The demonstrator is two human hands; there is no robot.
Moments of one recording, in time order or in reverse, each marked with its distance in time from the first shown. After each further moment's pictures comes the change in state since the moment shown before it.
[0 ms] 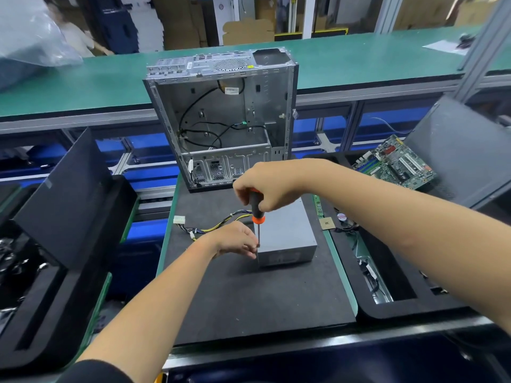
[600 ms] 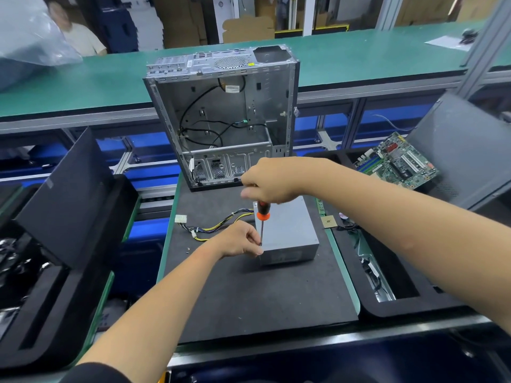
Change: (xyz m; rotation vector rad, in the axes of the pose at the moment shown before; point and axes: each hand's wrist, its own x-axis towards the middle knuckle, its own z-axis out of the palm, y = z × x) left_hand -0.007 -0.002 0.006 0.221 0.075 0.156; right_hand 0.006 -0.001 0.004 -0.155 0.052 0.099
